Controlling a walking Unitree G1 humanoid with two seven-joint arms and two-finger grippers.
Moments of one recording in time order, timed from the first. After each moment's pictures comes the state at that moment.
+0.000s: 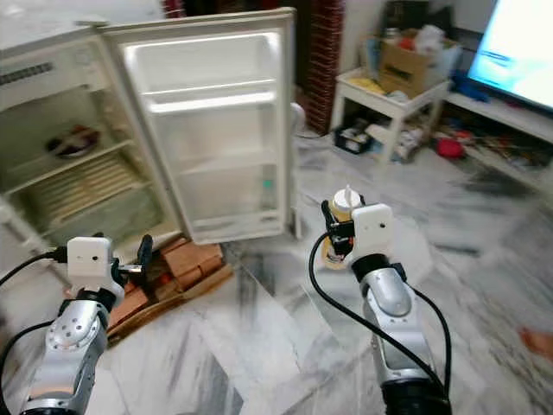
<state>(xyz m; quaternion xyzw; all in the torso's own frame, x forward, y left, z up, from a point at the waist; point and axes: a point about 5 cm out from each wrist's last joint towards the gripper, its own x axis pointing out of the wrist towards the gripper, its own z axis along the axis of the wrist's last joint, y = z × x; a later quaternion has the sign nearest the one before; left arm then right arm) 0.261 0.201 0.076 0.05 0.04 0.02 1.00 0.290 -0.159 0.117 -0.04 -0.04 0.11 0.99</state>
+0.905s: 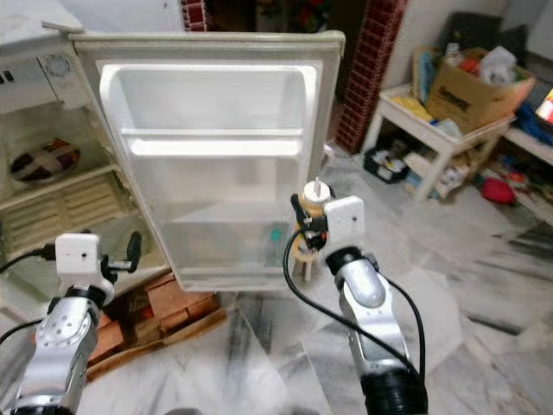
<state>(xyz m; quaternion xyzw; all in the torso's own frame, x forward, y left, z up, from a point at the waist) 0.259 0.197 0.072 0.04 0.04 0.03 1.00 0.291 -0.147 0.121 -0.05 -0.05 0.15 0.99</state>
